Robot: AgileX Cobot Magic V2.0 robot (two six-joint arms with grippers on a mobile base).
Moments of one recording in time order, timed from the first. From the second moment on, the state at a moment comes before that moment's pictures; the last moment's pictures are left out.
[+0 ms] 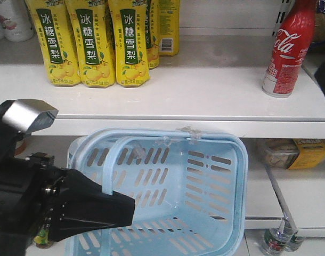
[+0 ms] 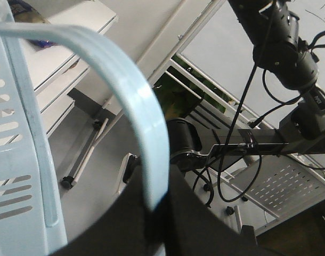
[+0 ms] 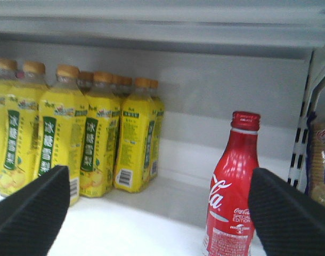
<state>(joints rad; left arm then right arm) -0.28 1.13 -0.77 1.69 -1.22 -2.08 0.31 0.63 -0.65 -0.58 -0.11 0.49</state>
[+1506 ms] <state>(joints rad) -0.28 1.13 -0.77 1.69 -1.22 -2.08 0.31 1.28 -1.20 -1.48 0.28 1.36</state>
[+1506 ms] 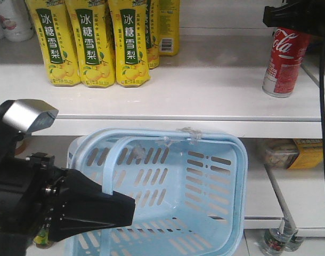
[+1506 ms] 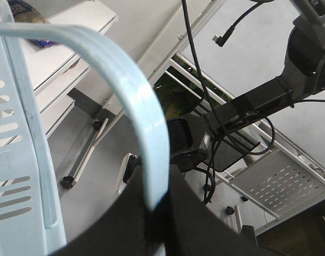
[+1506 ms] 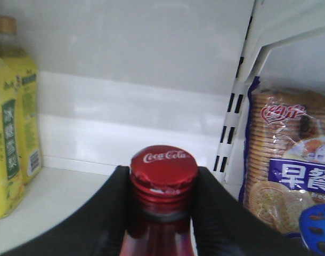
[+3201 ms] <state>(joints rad) -0.28 1.13 -0.77 1.69 -1.20 -2.09 0.31 1.15 -0.70 -1.73 -0.68 1.64</state>
